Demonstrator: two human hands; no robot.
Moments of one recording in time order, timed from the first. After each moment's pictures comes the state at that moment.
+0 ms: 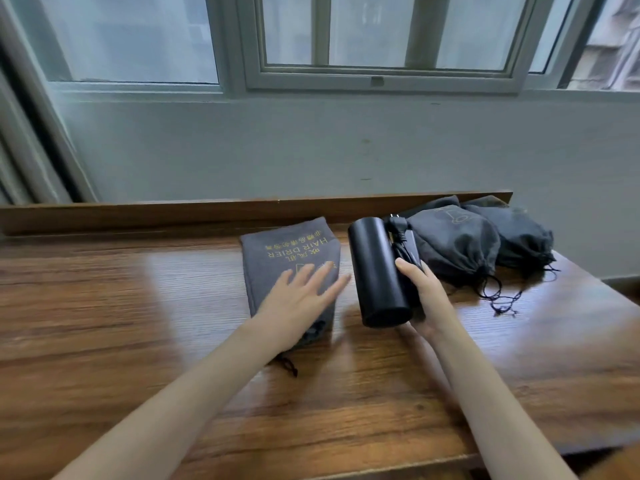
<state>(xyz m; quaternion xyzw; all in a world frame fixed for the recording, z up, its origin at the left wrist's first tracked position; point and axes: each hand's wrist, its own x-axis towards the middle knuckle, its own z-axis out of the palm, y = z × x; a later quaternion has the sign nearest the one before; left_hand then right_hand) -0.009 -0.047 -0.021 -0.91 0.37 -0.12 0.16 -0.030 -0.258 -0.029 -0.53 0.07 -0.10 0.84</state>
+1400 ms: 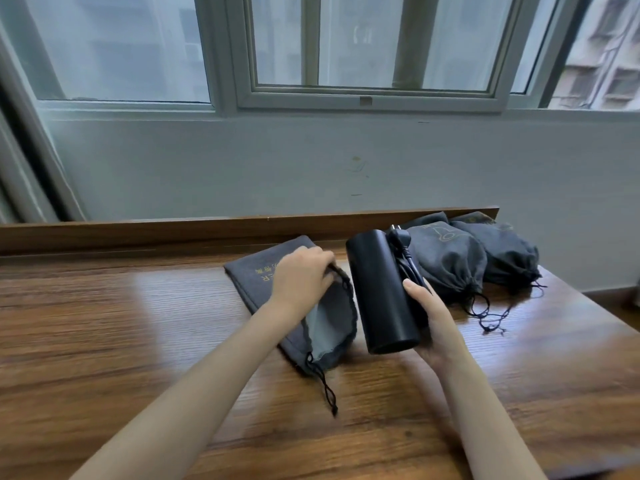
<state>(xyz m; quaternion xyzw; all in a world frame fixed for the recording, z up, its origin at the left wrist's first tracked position) 0.038 -0.093 0.007 -0.91 0.28 -0.26 -0.17 -0.049 -0.274 -0.024 -0.52 0.01 -0.08 0.85</state>
